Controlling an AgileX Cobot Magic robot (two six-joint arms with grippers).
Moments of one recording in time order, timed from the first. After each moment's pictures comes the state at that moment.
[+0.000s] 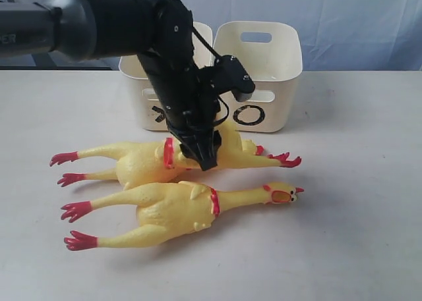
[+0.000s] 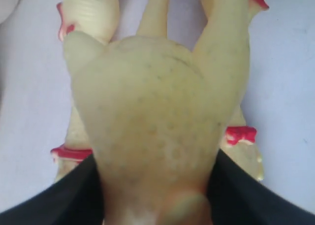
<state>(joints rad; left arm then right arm) -0.69 1.96 -1.57 -0.13 1.01 0.64 0.14 0.05 -0.22 0.82 0.38 -0.43</state>
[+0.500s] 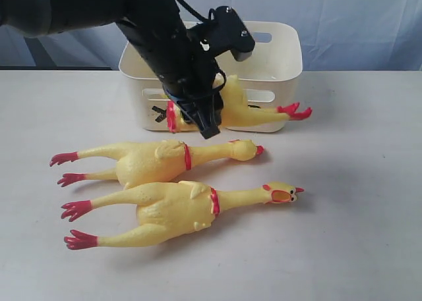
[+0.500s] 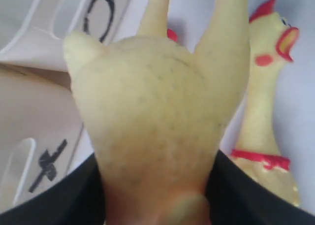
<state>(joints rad) -0.69 1.85 -1.57 -0.05 0.89 0.59 0.14 0.05 -0.22 0.82 0.38 -0.43</state>
